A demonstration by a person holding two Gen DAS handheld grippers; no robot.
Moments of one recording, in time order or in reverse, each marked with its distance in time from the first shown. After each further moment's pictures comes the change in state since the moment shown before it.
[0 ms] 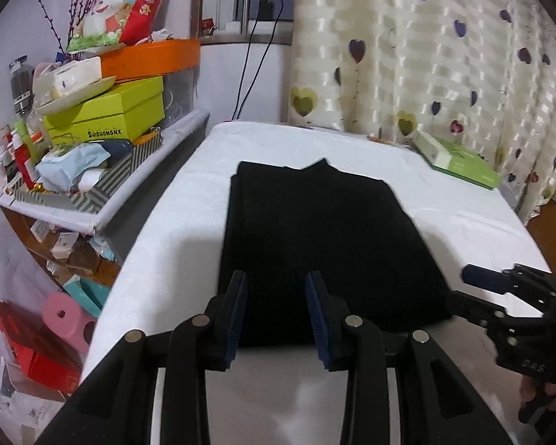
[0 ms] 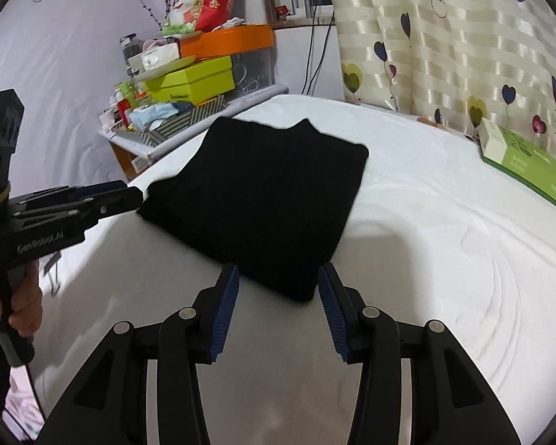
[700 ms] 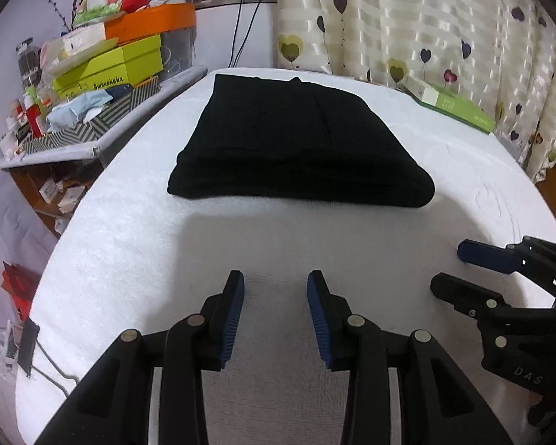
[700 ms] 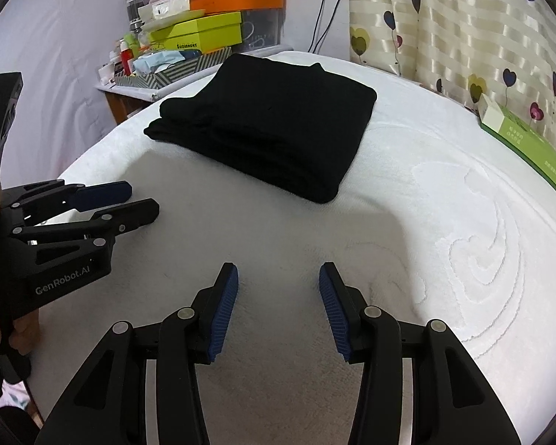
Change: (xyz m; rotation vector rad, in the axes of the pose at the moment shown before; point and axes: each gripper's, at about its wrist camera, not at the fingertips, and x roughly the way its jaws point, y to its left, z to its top) left arm -0.008 -0.043 -0.079 0.022 0.121 0.068; right arm 0.002 0.021 -0.047 -0.060 0.122 -0.063
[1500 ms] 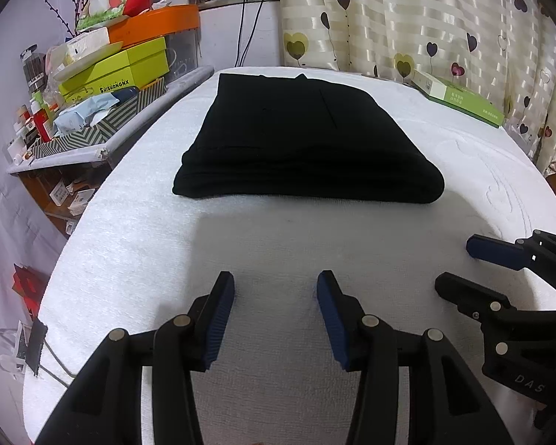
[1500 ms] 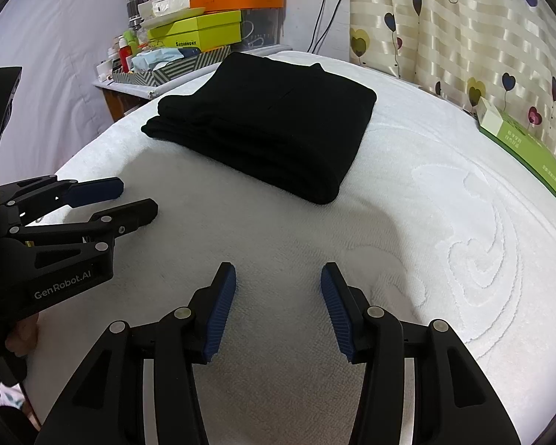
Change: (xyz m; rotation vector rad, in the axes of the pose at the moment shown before) left arm 0.002 -0.003 -0.001 0.011 0.003 0.052; right arm 0.002 0.001 0.001 -0.011 0.001 -0.016
